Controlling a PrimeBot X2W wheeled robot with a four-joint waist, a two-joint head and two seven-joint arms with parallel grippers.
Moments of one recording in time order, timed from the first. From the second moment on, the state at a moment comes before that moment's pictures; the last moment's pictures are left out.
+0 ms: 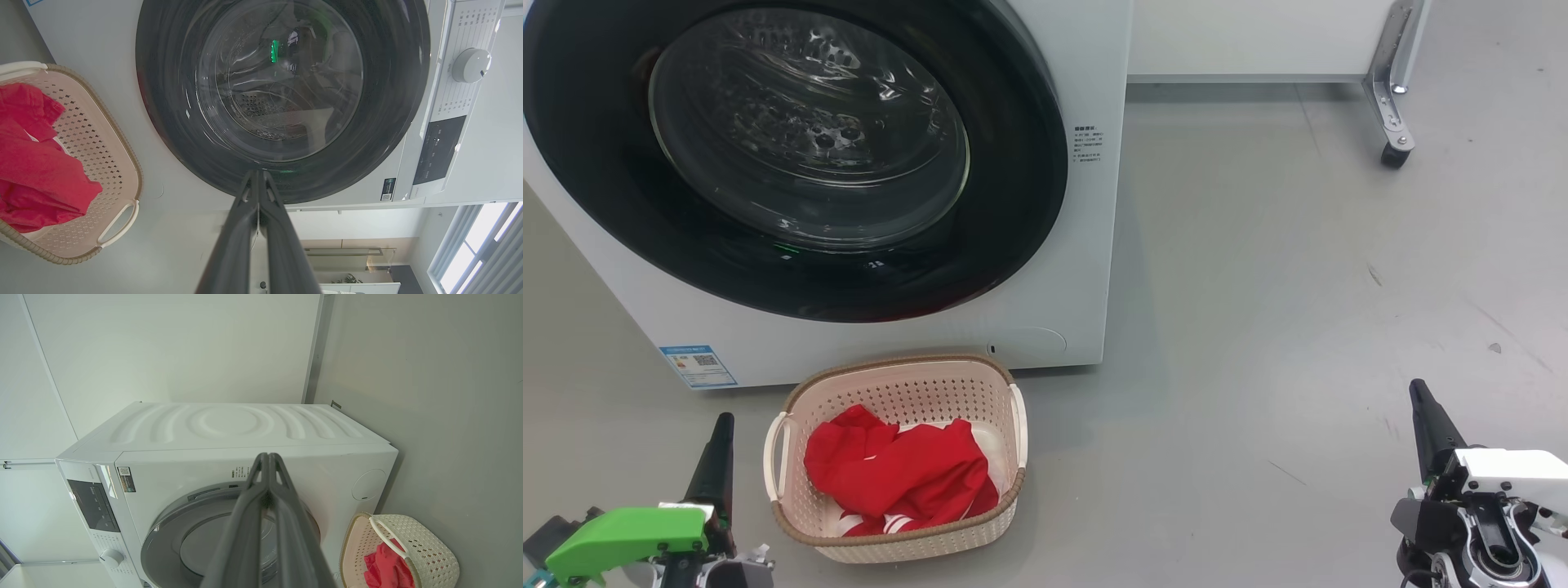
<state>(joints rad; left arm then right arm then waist) -0.05 0.05 0.04 0.27 -1.64 -0.13 0.08 -0.06 -0.04 -0.13 0.28 1.60 0.12 0.11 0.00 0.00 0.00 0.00</state>
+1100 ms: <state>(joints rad) -0.05 0.05 0.05 0.27 -1.64 -0.13 0.08 -0.06 -0.04 -0.13 0.28 1.60 0.12 0.11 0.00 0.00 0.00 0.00</state>
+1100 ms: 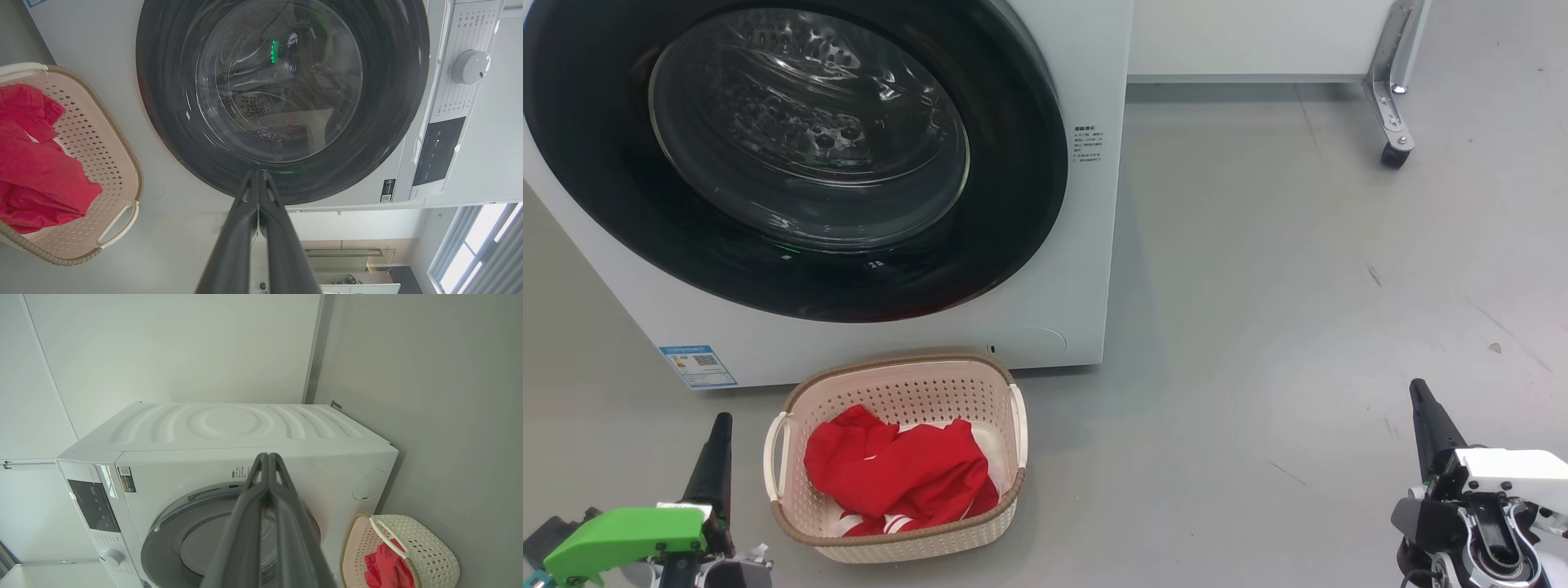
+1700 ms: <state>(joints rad) -0.05 0.05 0.05 0.27 -1.64 -0.13 0.08 -0.06 -0.04 -0.13 0.28 1.60 0.12 0.11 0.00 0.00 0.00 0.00</state>
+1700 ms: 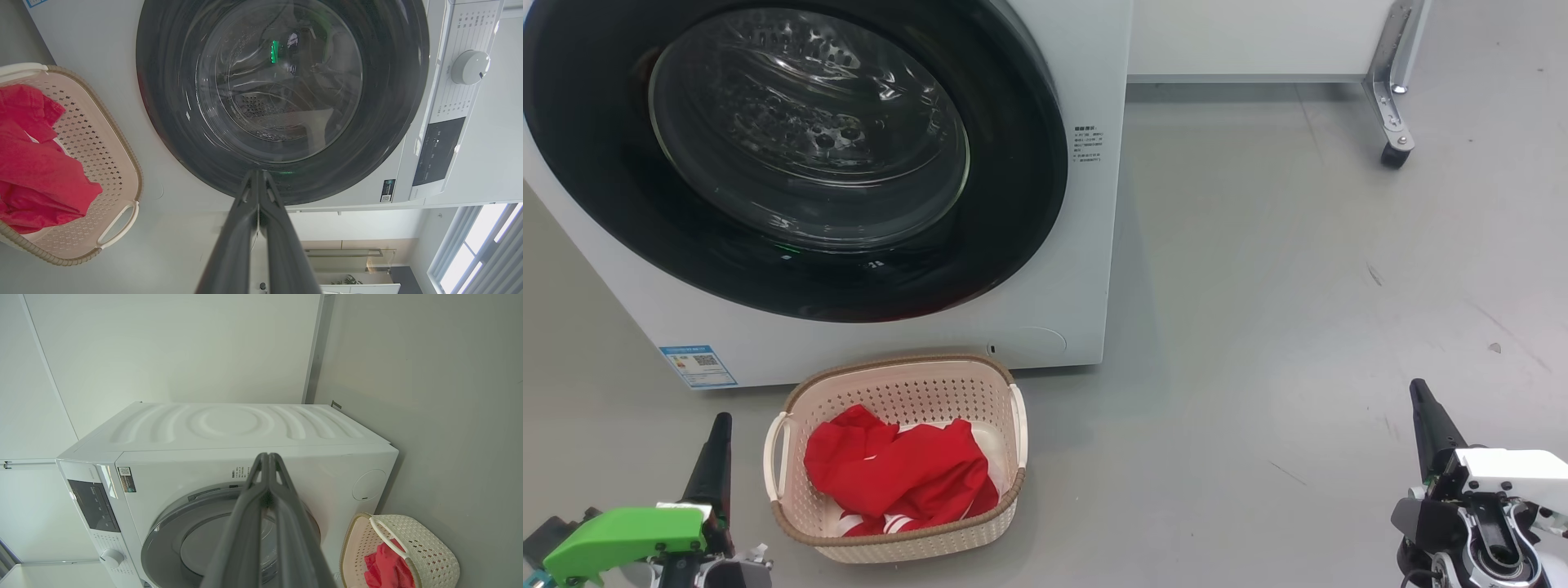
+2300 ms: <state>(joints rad) -0.05 0.05 0.05 0.27 -1.64 -0.13 0.08 -0.06 -0.04 -0.13 0.28 1.60 0.12 0.11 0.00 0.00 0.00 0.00</state>
